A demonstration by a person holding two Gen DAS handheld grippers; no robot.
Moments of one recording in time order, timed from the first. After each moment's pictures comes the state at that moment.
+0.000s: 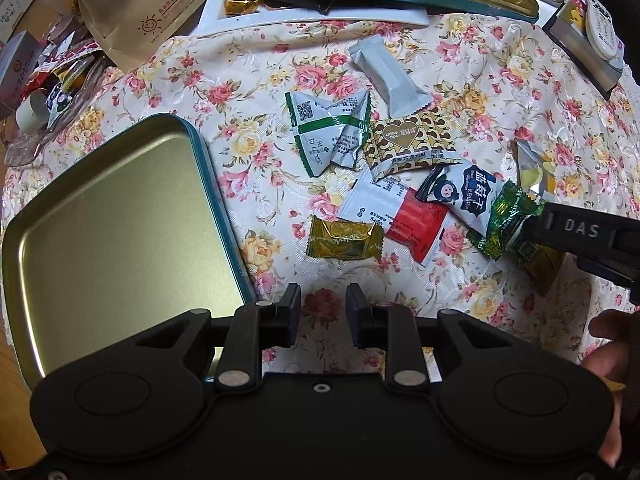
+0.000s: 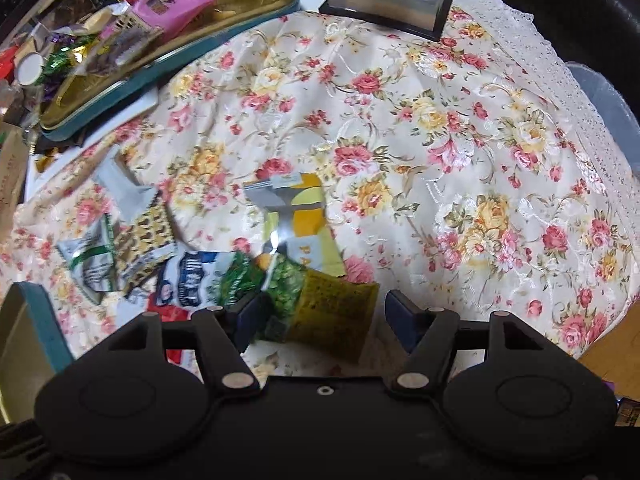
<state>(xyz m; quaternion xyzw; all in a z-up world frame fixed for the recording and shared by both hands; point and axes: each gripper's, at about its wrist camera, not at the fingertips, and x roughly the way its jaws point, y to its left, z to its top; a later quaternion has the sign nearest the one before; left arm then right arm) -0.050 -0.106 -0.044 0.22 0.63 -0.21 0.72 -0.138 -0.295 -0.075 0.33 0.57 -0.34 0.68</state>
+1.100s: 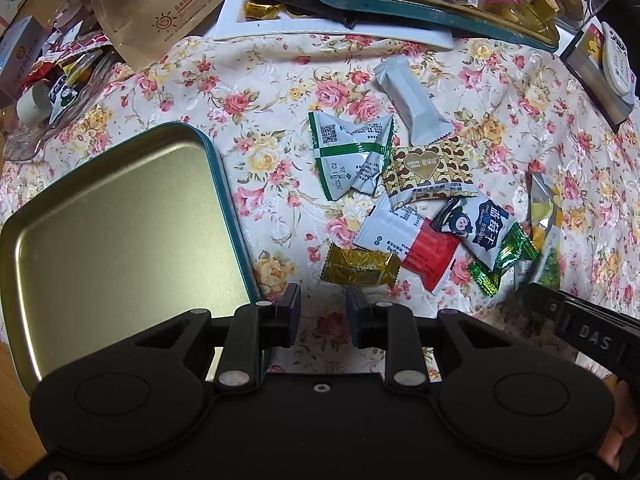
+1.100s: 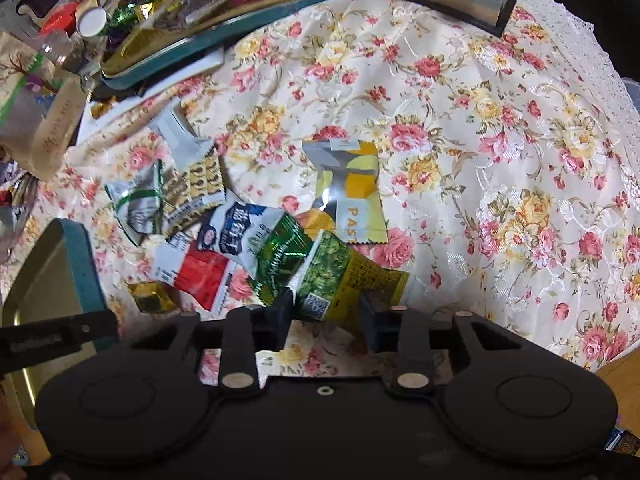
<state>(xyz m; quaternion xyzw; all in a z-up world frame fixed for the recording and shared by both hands) -0.023 -0.101 -0.044 0.18 0.64 -0.20 0.72 -0.146 -0.281 -0.057 0.33 0.57 -0.23 0.71</state>
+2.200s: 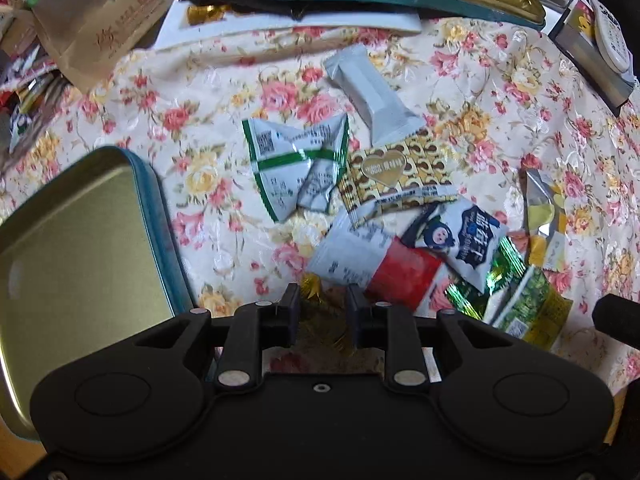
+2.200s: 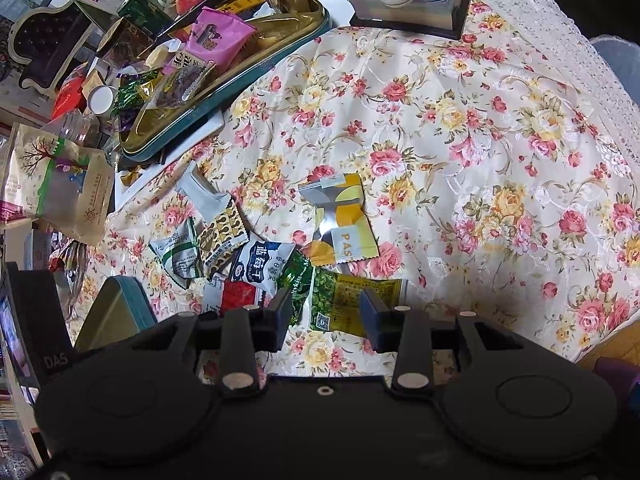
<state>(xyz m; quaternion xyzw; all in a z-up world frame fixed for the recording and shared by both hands) -0.025 -0.133 -0.077 0.20 0.63 -0.23 0.72 -0.178 -0.314 -0.022 0.42 0.52 -0.24 0.70</state>
